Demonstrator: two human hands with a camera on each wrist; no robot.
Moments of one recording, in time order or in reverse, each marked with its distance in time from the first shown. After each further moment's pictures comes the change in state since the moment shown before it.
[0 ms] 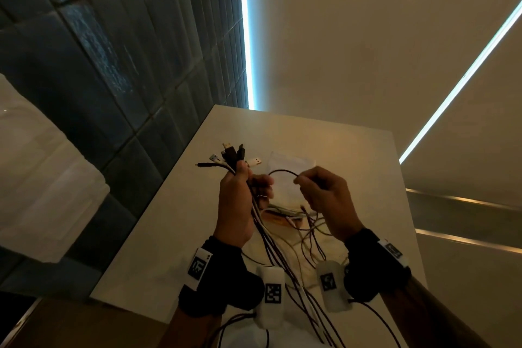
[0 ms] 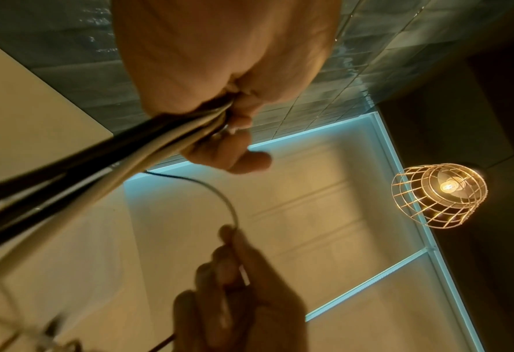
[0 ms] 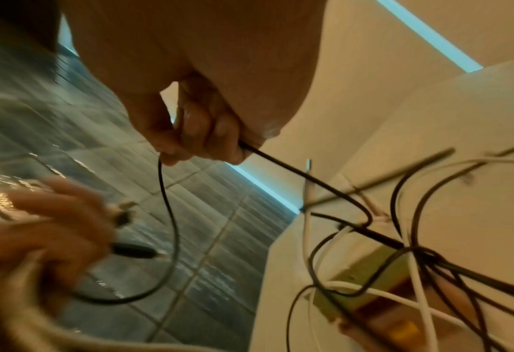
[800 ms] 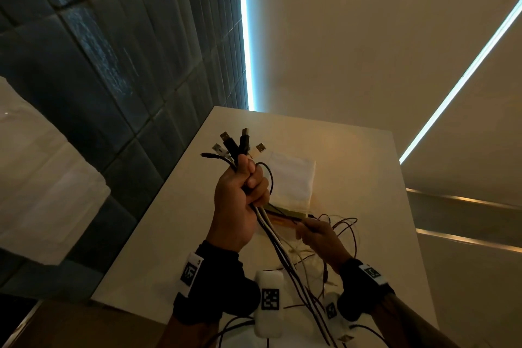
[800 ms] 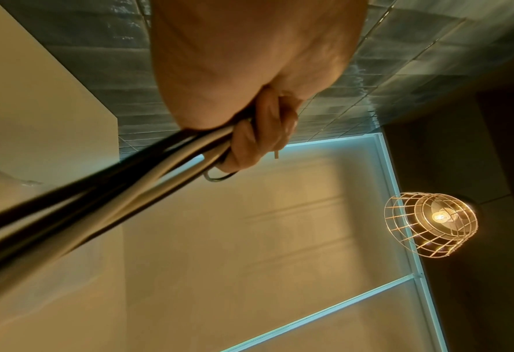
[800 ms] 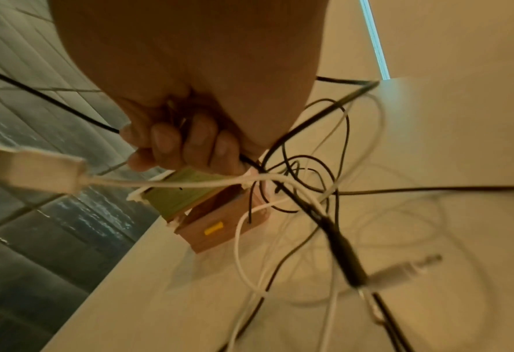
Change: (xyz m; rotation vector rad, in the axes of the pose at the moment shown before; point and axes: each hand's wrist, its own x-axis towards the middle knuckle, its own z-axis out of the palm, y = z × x) left_hand -0.008 0.010 -0.003 -0.257 -0.288 0.075; right_hand -0.033 0.116 -0.015 -0.216 -0.148 0.272
